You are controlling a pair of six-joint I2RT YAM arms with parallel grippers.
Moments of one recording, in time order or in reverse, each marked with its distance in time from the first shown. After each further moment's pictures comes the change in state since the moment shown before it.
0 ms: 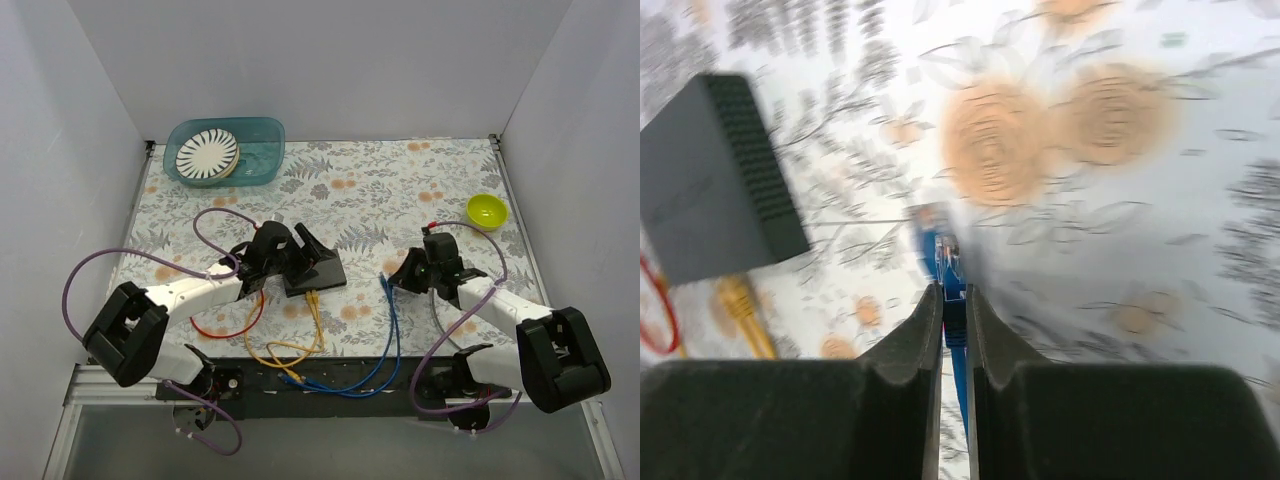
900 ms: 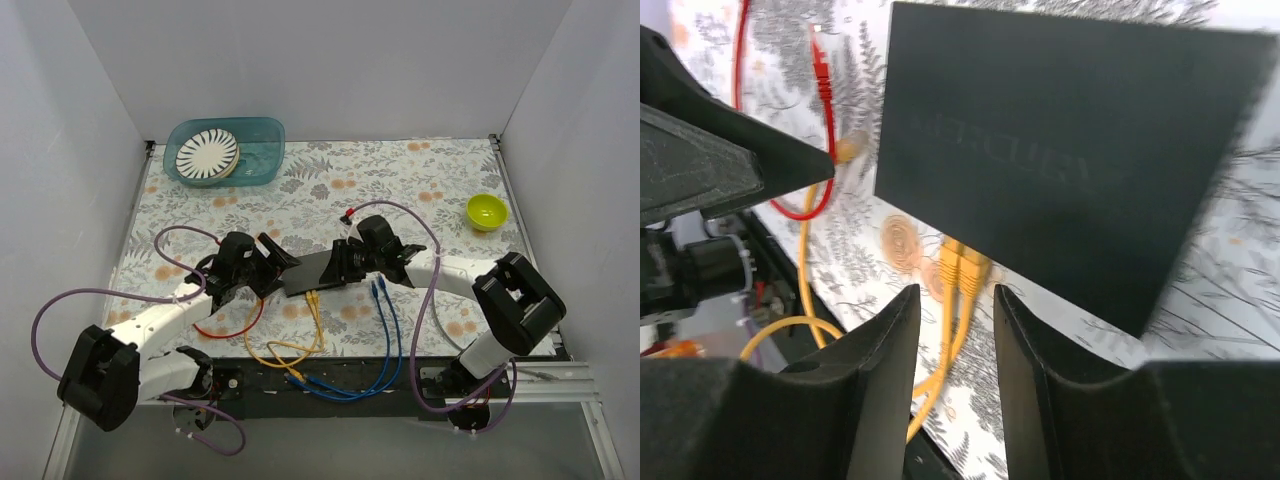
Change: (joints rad) left arm 0.191 -0.259 -0.154 -0.182 0.014 0.032; right arm 0.328 0.325 0.359 0.068 -0.157 -0.056
